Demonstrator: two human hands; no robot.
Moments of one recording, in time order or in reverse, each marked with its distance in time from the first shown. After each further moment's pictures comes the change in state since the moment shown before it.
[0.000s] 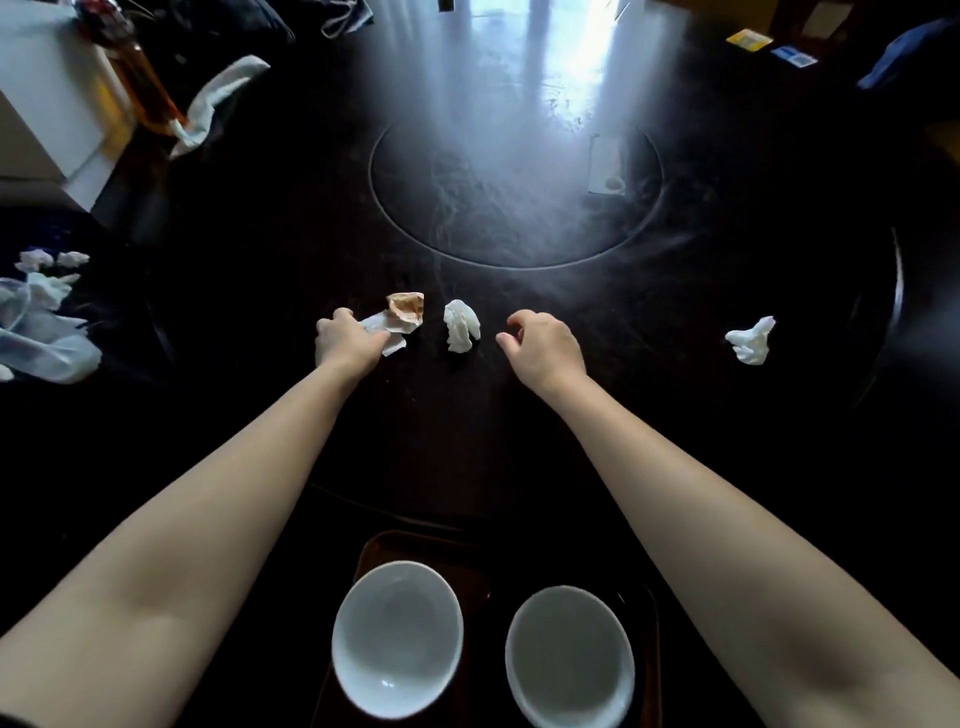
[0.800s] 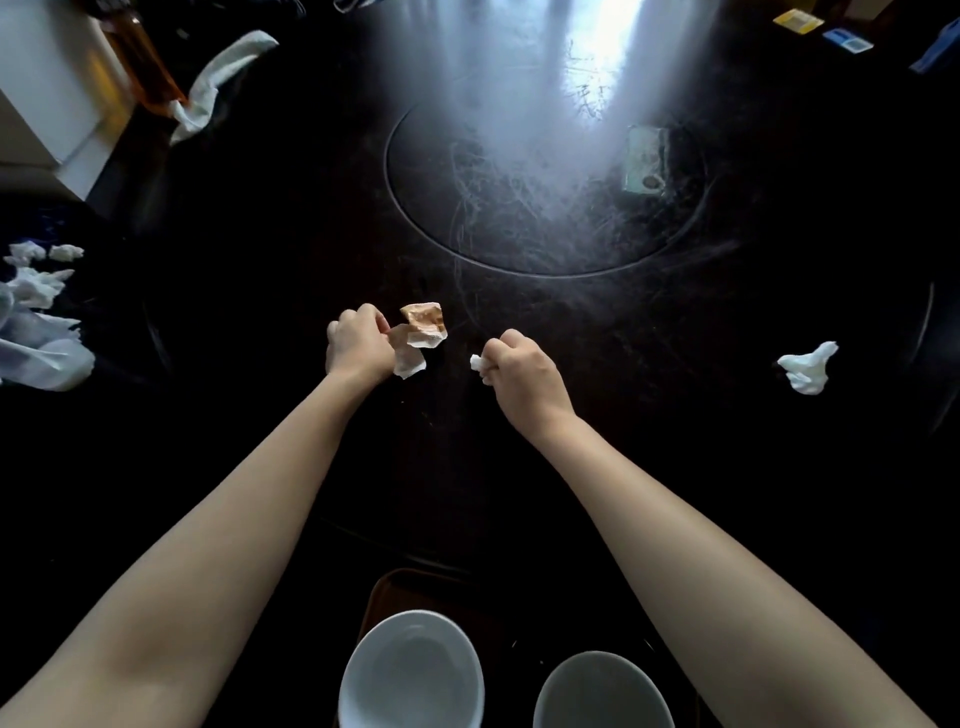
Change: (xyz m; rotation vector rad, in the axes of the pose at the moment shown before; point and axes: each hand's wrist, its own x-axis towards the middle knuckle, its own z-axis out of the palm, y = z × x) left_hand 0.030 0.000 0.008 0.162 0.062 0.167; right_hand 0.018 -0.012 0.052 -0.006 0.036 -0.322
